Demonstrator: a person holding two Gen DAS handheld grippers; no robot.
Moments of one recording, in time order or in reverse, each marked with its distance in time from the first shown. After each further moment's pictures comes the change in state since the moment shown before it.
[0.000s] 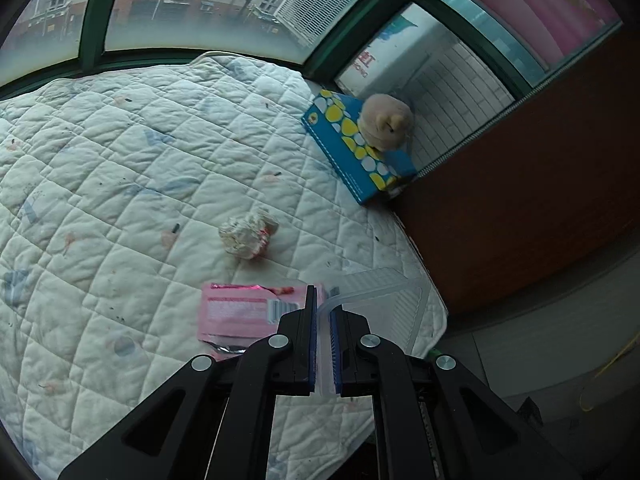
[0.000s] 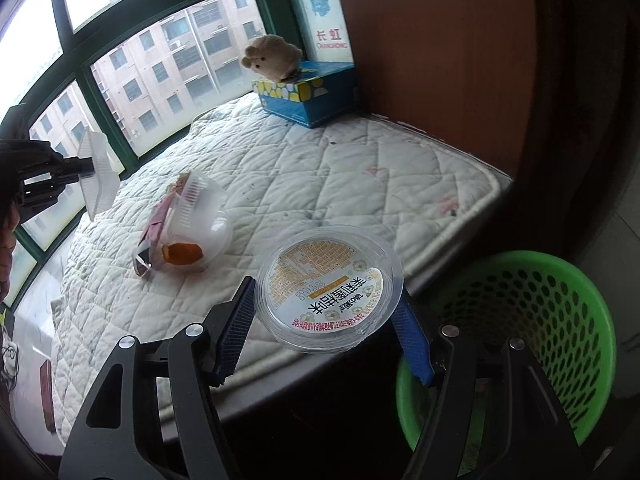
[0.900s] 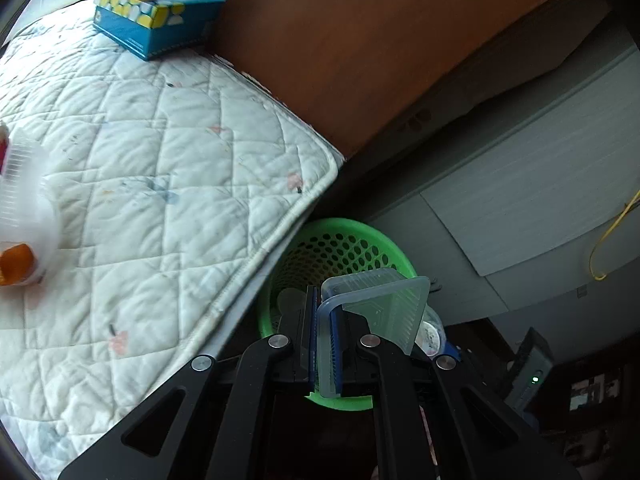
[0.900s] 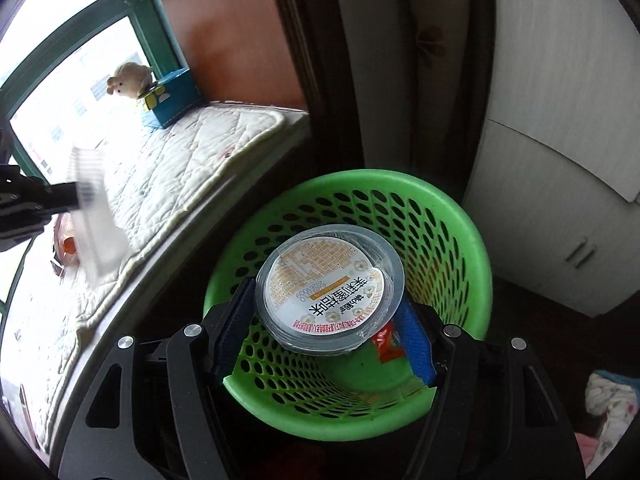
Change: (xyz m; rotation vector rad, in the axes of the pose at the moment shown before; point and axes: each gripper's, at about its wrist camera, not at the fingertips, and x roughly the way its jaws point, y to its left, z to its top) left arm 0.149 -0.194 -0.147 0.319 0.328 -0.123; right arm -0.064 -0.149 -0.074 0.231 0.024 -0.224
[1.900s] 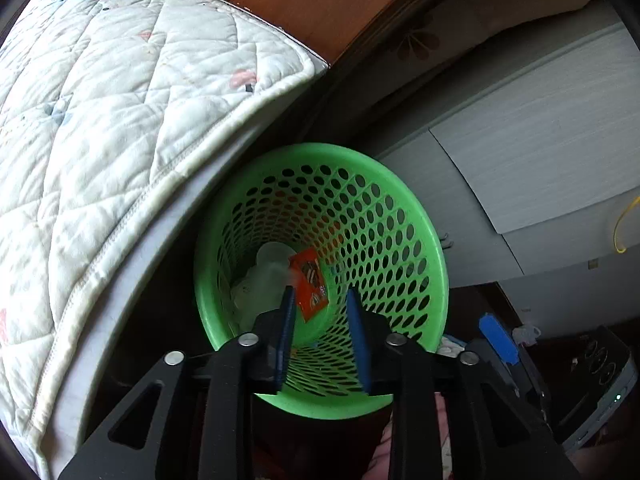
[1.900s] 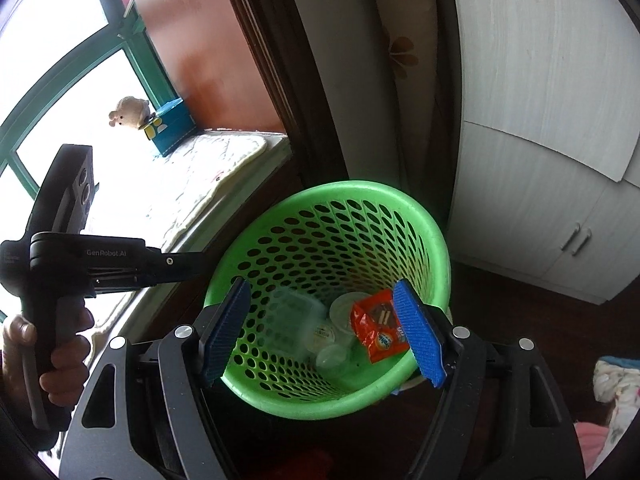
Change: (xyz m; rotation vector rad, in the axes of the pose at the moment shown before) left arm 0.103 -0.025 -0.029 0.015 0.165 0.006; right arm -0.029 -0.030 -0.007 0.065 -0.063 0.033
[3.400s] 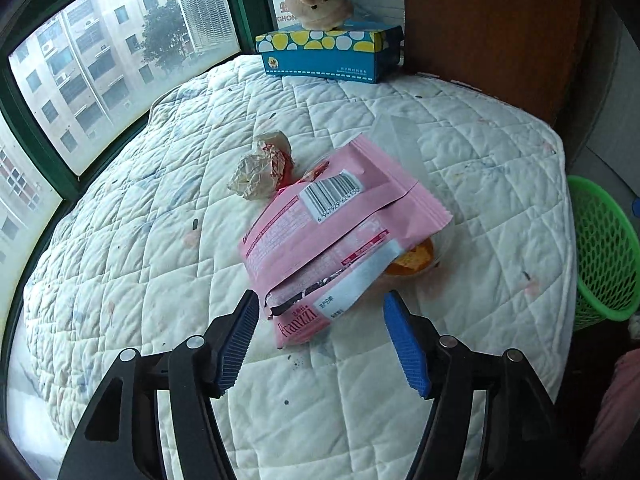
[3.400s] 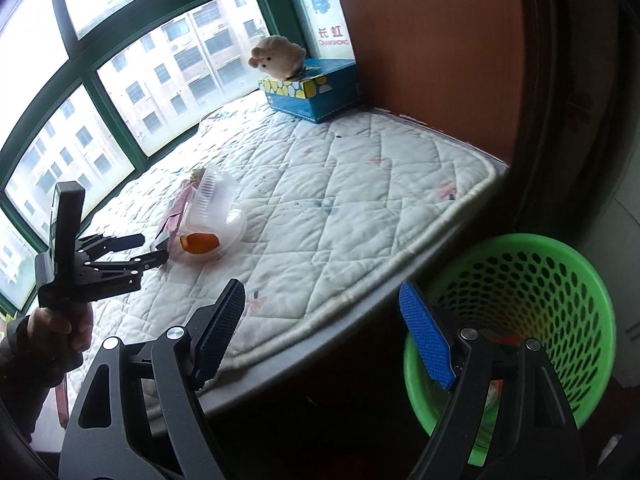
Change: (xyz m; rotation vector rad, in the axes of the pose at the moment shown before) left arm -0.186 0.223 -0.036 0.205 -0.279 0.640; right arm 0.046 0.208 0.022 -0.273 0.079 0.245
